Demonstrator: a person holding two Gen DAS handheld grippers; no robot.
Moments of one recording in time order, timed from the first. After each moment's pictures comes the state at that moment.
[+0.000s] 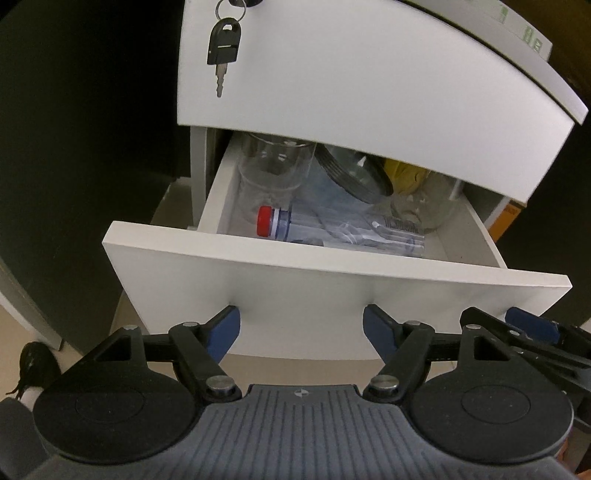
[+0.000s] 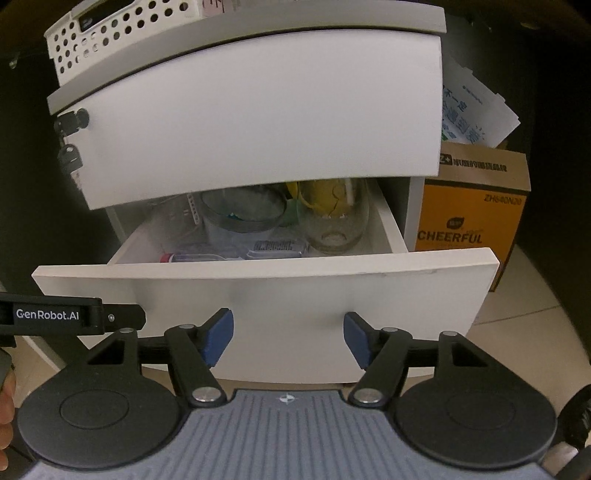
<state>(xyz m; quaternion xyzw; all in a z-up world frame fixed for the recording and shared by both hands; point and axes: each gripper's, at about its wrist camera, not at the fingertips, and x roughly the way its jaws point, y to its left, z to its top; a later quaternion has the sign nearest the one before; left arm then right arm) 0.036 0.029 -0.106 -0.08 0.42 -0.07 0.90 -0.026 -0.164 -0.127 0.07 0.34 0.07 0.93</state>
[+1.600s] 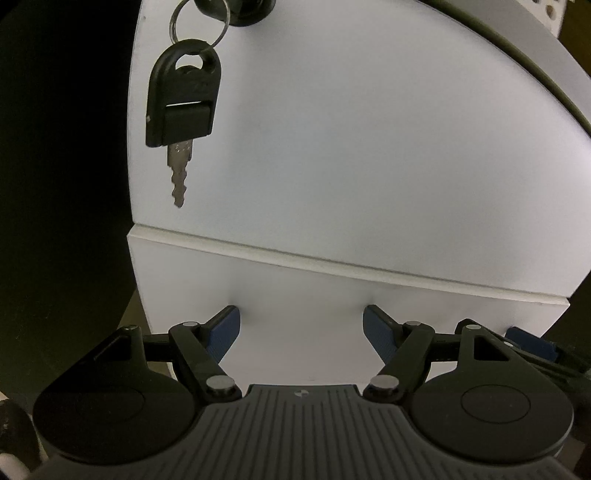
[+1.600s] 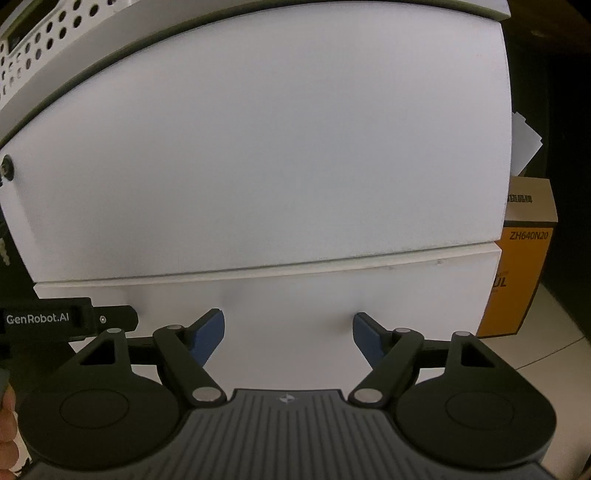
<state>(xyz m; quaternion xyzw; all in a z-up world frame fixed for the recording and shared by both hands) -0.074 0.046 -0.101 -0.10 0.36 -0.05 0.93 -0.096 -0.158 -0.160 0.09 0.29 0.06 0.95</state>
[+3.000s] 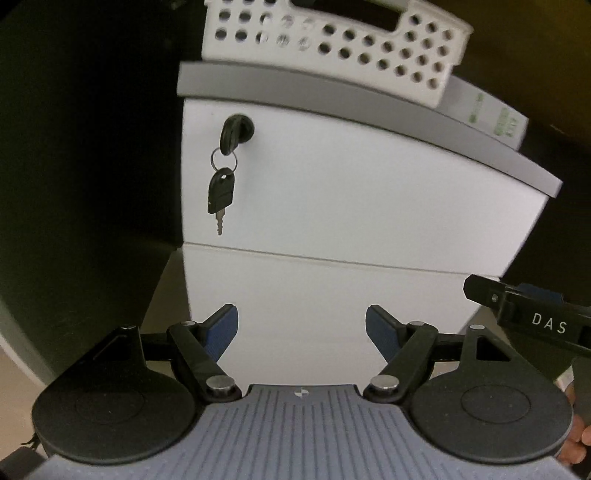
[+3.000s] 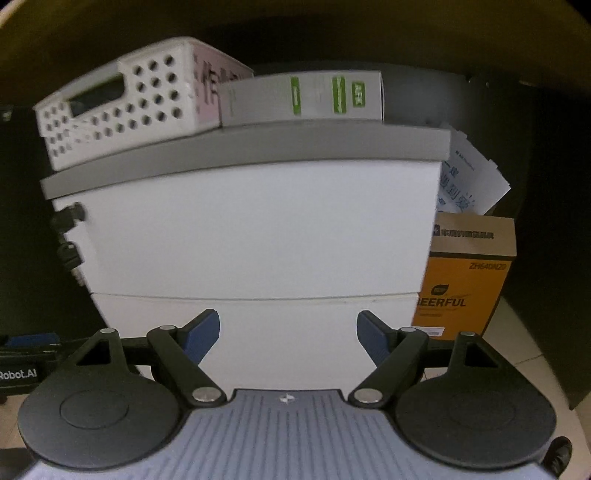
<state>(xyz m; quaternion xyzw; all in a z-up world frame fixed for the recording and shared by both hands) -0.219 0.073 0.015 -0.08 0.35 -0.05 0.93 -0.060 -0.133 -0.063 0.05 0.31 0.06 0.95</state>
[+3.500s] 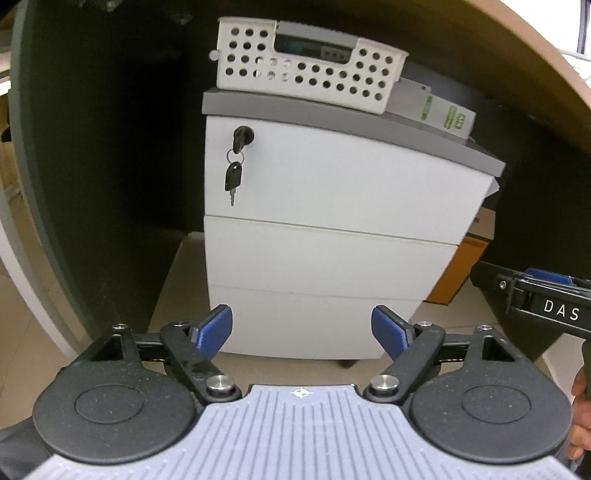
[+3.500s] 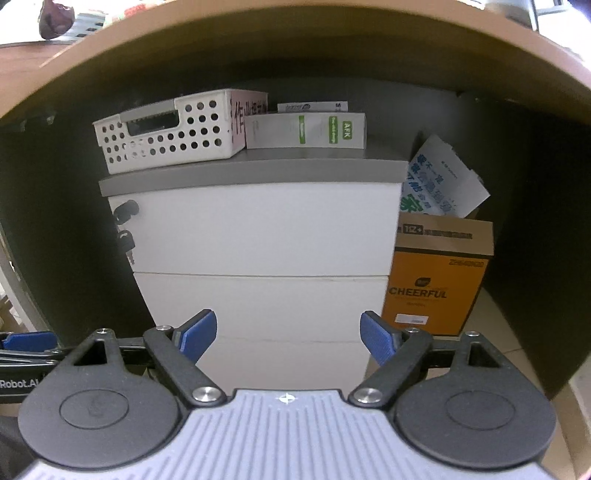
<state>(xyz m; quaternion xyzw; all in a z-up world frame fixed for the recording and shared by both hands) -0.084 0.100 0.037 -0.08 0.36 -0.05 0.93 -0.034 -0.182 0.029 0.04 0.32 0.06 0.94</state>
